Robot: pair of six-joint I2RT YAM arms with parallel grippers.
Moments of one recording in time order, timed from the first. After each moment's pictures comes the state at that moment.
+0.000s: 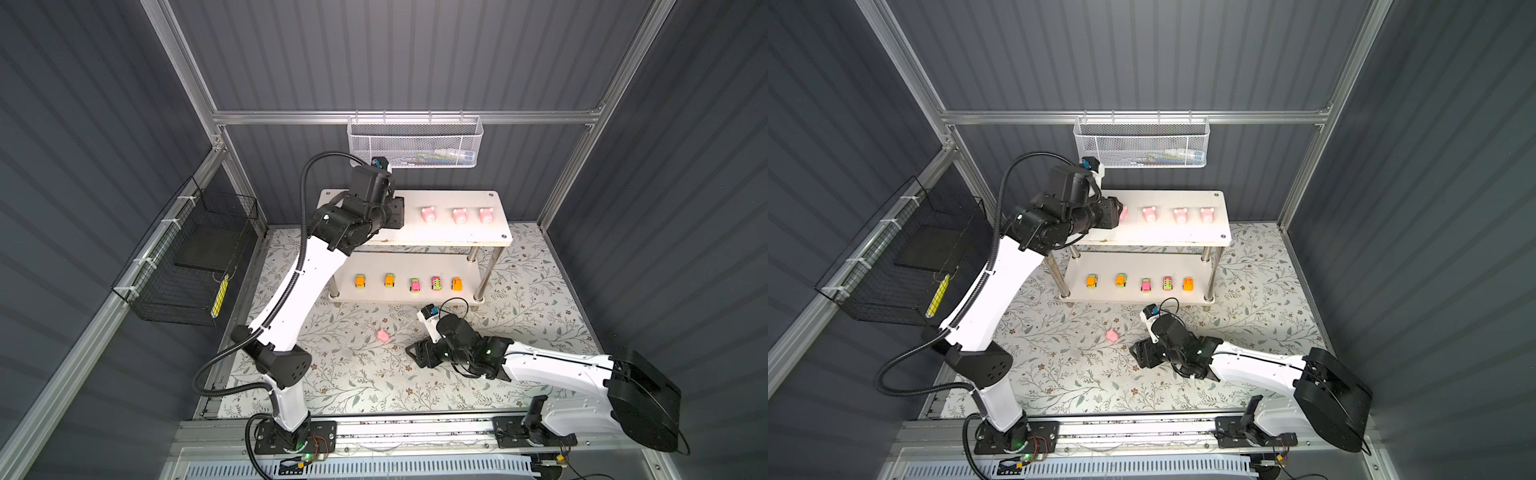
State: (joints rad) left arm -0.65 1.75 2.26 -0.97 -0.18 -0.30; right arm 0.96 1.29 0.60 -0.03 -0.06 0.52
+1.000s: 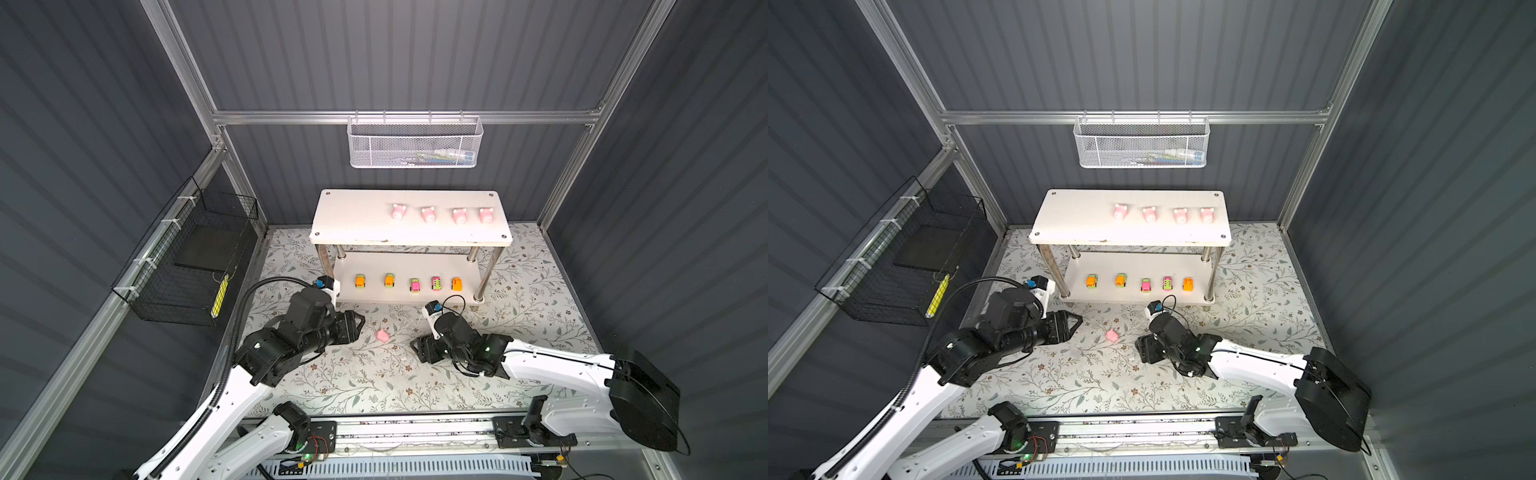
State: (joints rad) left arm -0.65 0.85 0.95 -0.87 0.07 -0.65; right arm 0.96 1.29 0.64 -0.14 0.10 0.57
